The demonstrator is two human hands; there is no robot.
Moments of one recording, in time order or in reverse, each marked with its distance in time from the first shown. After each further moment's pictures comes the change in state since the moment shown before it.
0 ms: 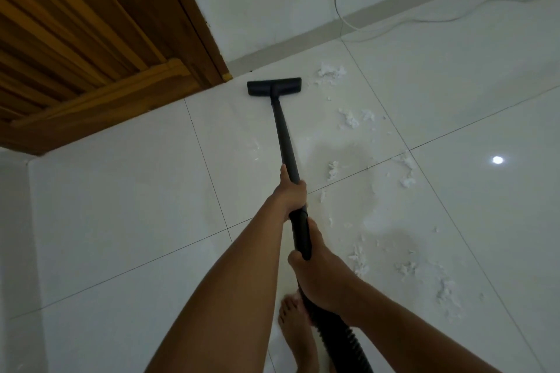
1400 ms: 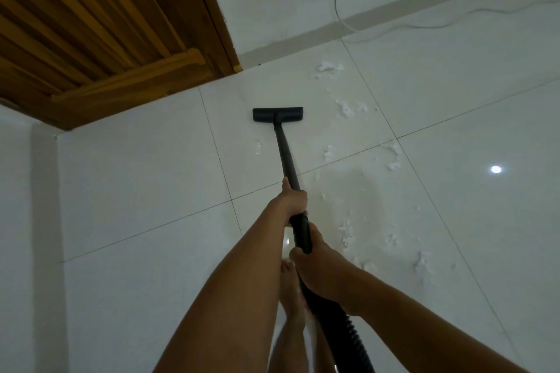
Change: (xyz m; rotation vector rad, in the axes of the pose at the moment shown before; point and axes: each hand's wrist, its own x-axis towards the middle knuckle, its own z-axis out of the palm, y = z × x) left_hand -0.130 -0.065 0.039 0.014 -0.043 -0.143; right_hand -0.122 0.050 0.029 -0.001 -0.066 0.096
